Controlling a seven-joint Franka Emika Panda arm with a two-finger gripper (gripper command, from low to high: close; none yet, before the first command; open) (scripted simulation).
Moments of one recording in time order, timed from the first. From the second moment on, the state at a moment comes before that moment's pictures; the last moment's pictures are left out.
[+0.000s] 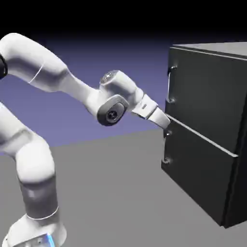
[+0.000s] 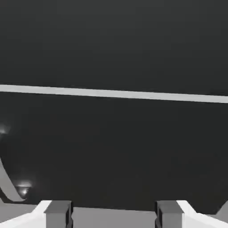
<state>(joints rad) -0.04 -0.61 0.06 -2.78 0.12 3.03 0.68</state>
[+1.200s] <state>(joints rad) -0.77 -1.10 0.86 -2.44 1.68 2.92 -0.07</state>
